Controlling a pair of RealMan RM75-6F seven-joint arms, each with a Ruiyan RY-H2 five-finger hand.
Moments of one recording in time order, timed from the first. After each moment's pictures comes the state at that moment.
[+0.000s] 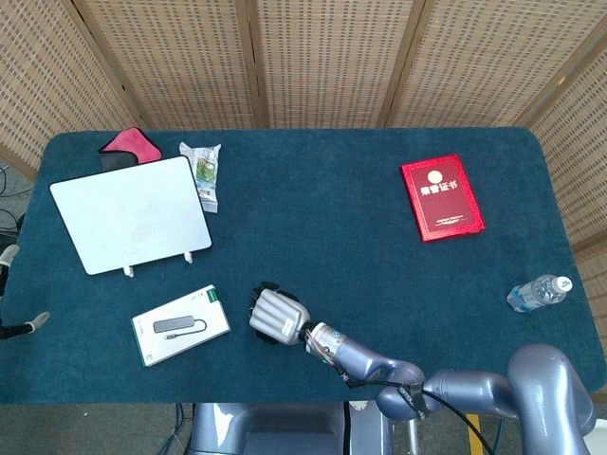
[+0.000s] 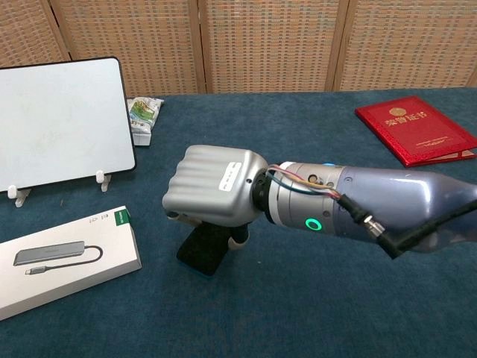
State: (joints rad) left arm -0.12 -1.10 -0.11 -1.58 1.32 1.39 -0.03; right arm 0.98 -1.74 0.21 -1.48 -1.35 0.69 -1.00
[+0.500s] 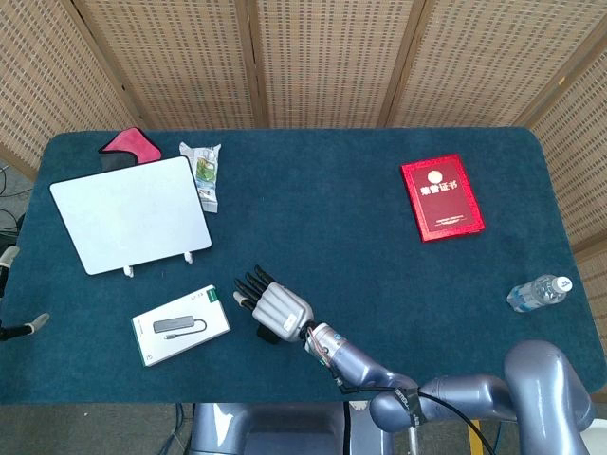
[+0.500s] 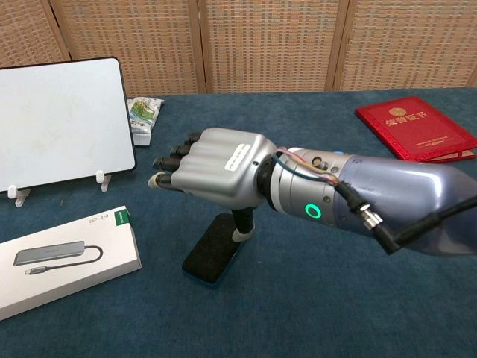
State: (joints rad) left arm -0.11 -1.10 -0.10 -1.57 1.34 1.40 -0.04; right arm 1.01 -1.71 0.20 -1.64 -1.03 0.85 -1.18
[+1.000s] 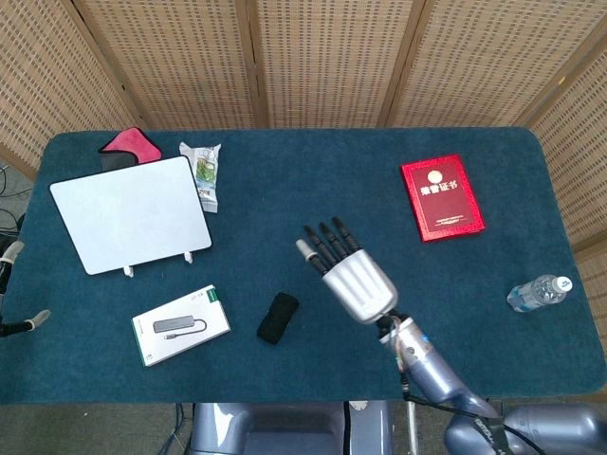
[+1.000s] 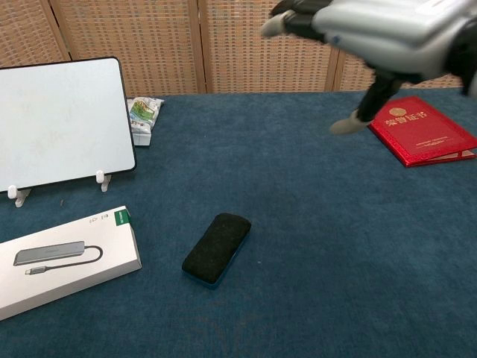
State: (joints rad) left arm -0.13 -1.09 -0.09 -1.51 1.40 1.40 -0.10; right arm 0.75 -1.33 0.12 -1.93 -1.31 1.28 -0.89
